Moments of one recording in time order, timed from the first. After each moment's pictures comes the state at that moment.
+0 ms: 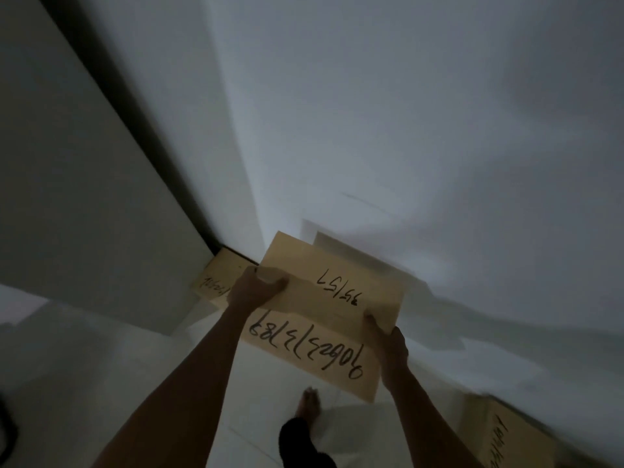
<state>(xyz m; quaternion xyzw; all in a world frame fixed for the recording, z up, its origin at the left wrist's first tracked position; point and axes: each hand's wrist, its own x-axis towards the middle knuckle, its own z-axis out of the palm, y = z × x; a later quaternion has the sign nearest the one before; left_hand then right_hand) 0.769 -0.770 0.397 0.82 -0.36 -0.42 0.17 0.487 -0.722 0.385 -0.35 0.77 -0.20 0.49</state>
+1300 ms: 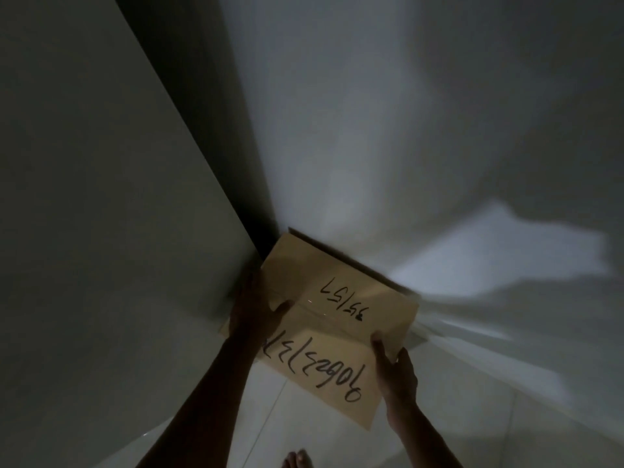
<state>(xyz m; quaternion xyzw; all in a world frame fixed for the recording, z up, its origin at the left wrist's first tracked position) 1.105 -0.912 -0.029 0.82 -0.48 -0.31 0.08 0.859 -0.871 -0.047 -0.28 0.82 -0.14 0.48</state>
